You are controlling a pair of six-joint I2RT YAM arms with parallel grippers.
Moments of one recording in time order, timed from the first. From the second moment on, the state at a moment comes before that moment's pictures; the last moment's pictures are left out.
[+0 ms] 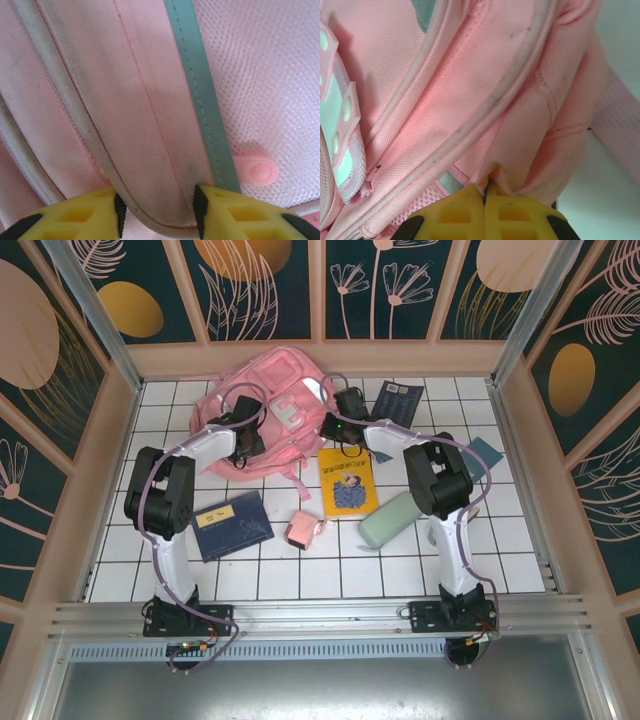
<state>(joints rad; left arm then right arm) -0.31 1.96 1.36 -0.50 -0.22 -0.63 0.52 2.23 1.63 -0.18 -0.12 0.65</state>
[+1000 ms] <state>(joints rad) -0.48 1.76 1.20 -0.29 -0.06 -0.74 0.61 2.29 1.70 -0.17 -0.20 0.65</state>
